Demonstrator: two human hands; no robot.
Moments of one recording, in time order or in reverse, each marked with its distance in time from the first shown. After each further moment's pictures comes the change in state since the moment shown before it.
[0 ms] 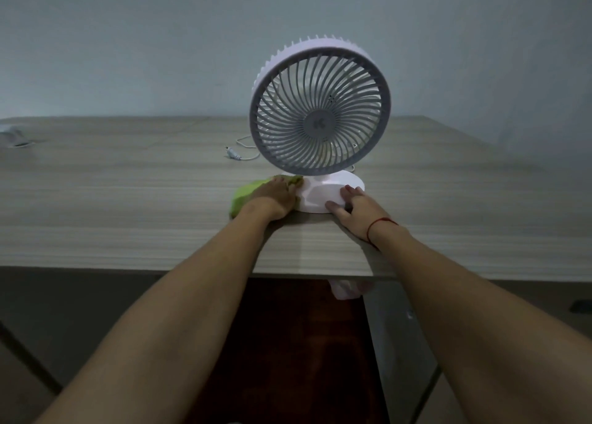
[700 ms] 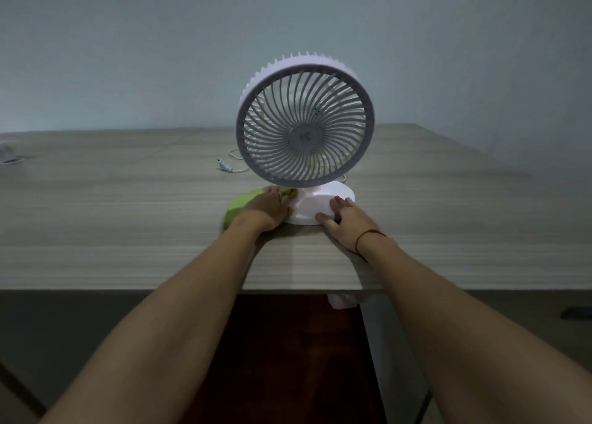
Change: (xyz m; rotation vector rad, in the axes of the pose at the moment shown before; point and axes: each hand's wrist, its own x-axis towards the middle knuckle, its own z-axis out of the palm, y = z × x) left_hand 0.023 -0.005 0.010 -0.038 0.013 0.017; right_hand -0.002 -0.003 -0.004 0.007 -0.026 -0.002
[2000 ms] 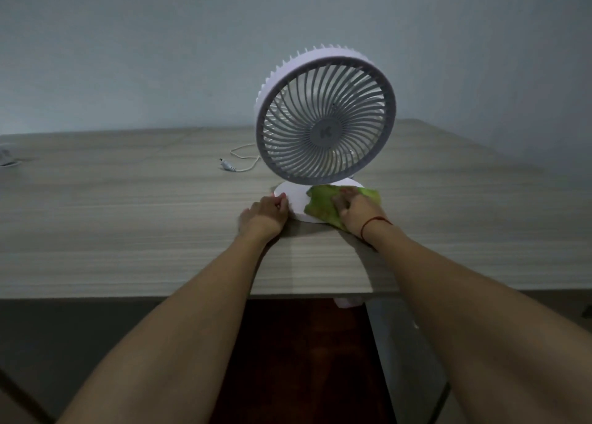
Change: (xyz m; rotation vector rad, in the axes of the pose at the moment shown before) left_hand -0.022 -0.008 0.008 -0.231 0.145 -0.246; right_hand 0.033 0.003 0.005 0.087 0.160 0.085
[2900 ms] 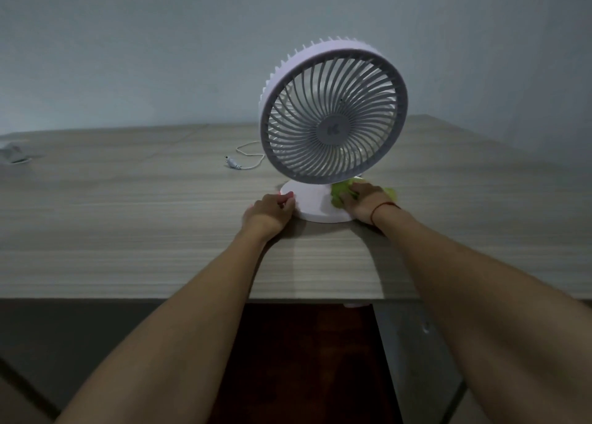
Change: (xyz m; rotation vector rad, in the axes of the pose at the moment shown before) left_hand 0.020 -0.008 0.003 -0.012 -0.079 0.065; right_hand 0.016 -0.007 -0.018 -0.128 -0.096 0.000
